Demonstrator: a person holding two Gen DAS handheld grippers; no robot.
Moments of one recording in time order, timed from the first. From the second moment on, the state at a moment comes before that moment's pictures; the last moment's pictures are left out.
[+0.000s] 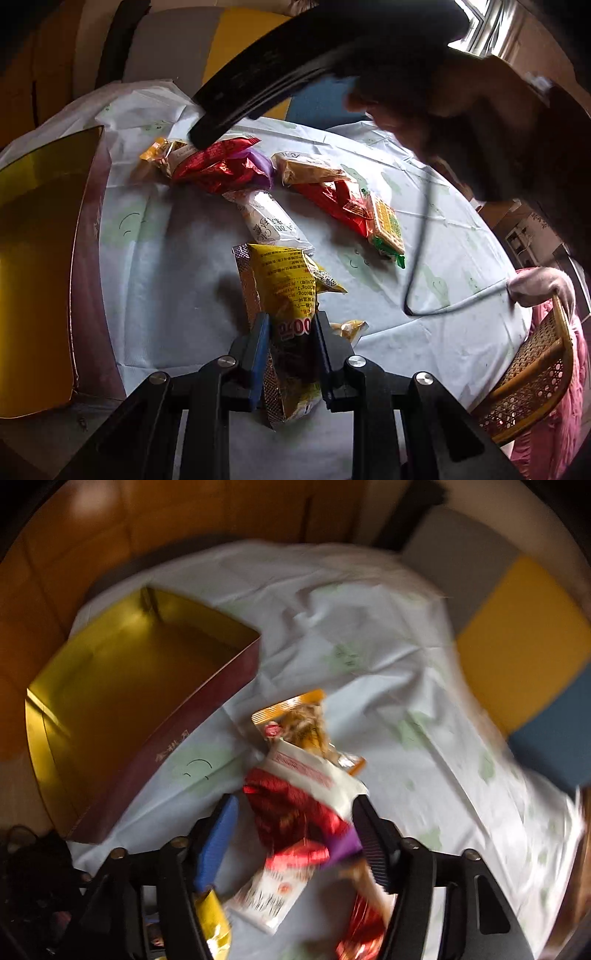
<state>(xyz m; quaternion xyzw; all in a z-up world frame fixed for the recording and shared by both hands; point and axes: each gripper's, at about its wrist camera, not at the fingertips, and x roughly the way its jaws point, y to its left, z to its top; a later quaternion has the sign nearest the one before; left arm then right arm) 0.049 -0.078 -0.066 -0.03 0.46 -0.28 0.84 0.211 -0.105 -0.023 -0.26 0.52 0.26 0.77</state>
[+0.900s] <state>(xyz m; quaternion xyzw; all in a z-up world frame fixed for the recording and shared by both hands) 0.035 -0.044 -0.024 -0.06 0.43 -0.29 0.85 0.116 -0.211 -0.024 -0.01 0.51 0.20 0.84</state>
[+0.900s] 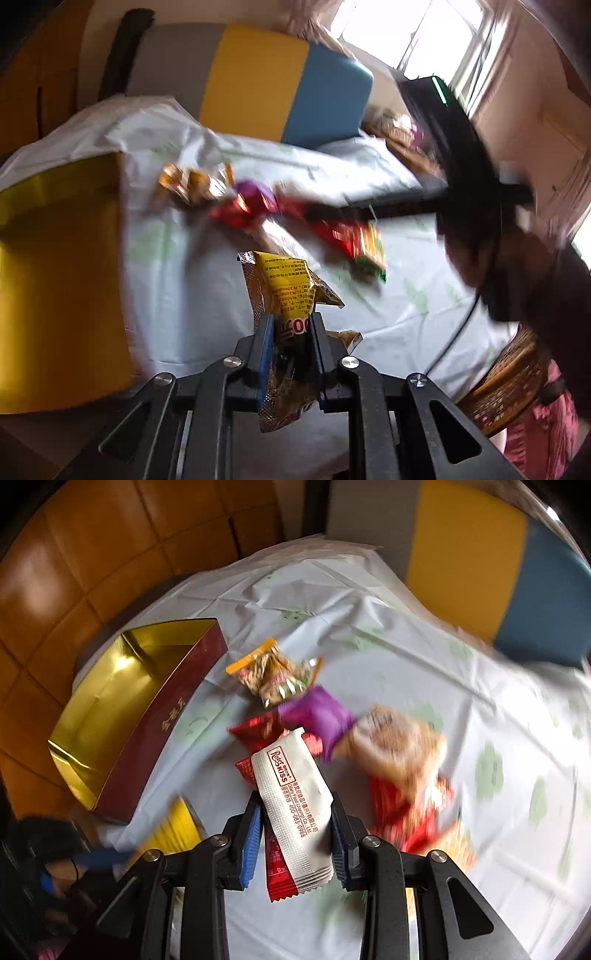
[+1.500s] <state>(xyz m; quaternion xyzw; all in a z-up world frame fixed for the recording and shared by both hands) 0.180 0.066 0.005 -0.08 0.42 -0.09 0.90 0.073 -0.197 -0.037 0.03 0.49 0.20 0.85</state>
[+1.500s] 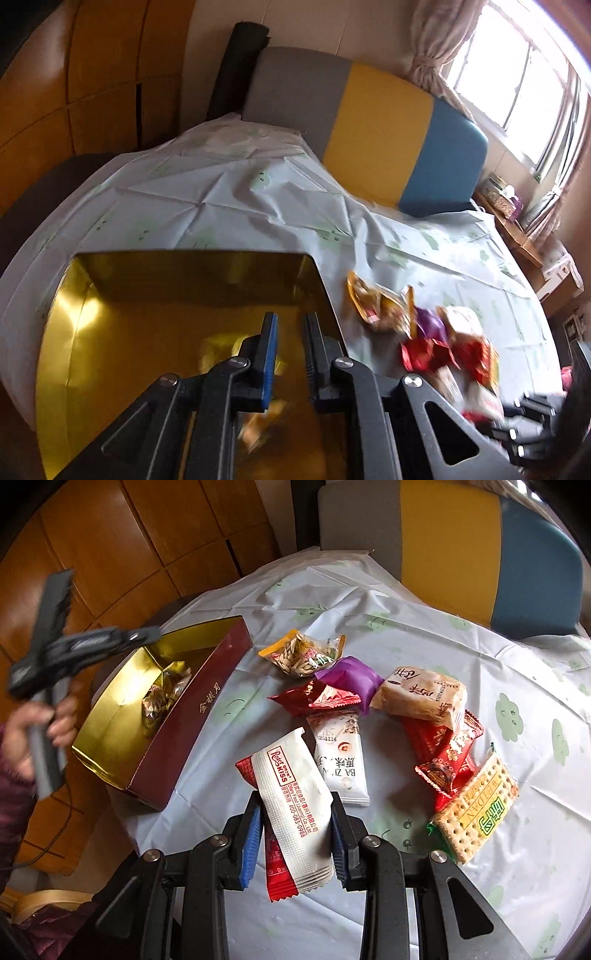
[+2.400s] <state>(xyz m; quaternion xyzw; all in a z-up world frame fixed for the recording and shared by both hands) 0.127 0.122 -0.054 -0.09 0.55 -0.03 0.83 0.065 -0.184 -0.037 0.04 0.47 0.19 0.86</state>
